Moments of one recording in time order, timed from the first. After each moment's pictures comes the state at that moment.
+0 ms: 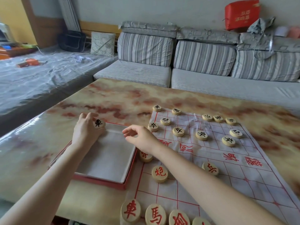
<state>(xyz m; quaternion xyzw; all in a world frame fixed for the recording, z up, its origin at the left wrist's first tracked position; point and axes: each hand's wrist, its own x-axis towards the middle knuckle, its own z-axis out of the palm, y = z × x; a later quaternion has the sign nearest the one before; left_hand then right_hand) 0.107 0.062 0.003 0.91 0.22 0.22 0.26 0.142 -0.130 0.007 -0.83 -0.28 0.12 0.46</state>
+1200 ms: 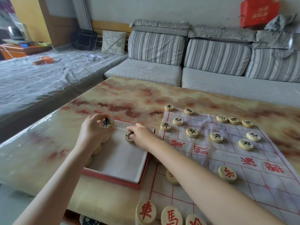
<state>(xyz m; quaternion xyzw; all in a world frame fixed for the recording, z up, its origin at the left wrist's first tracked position) 0.079 0.075 0.006 0.86 0.20 0.25 0.40 0.164 -0.080 -0.011 -0.91 -0.34 0.10 0.20</state>
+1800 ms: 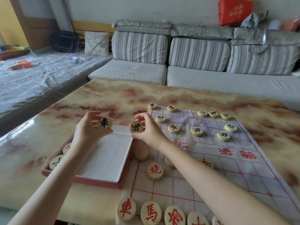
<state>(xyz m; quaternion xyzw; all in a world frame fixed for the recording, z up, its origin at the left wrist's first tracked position) 0.082 0.025 0.025 0.85 0.15 0.24 0.45 0.158 -0.156 0.008 -0.81 -0.26 0.04 0.53</state>
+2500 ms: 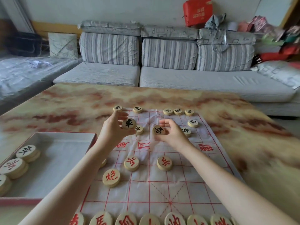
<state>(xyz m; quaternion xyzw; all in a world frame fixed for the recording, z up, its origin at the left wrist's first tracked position) 0.147 -0.140 0.035 0.88 0.01 0.15 0.45 0.183 -0.345 -0.001 -0.80 -0.09 -0.01 0.59</state>
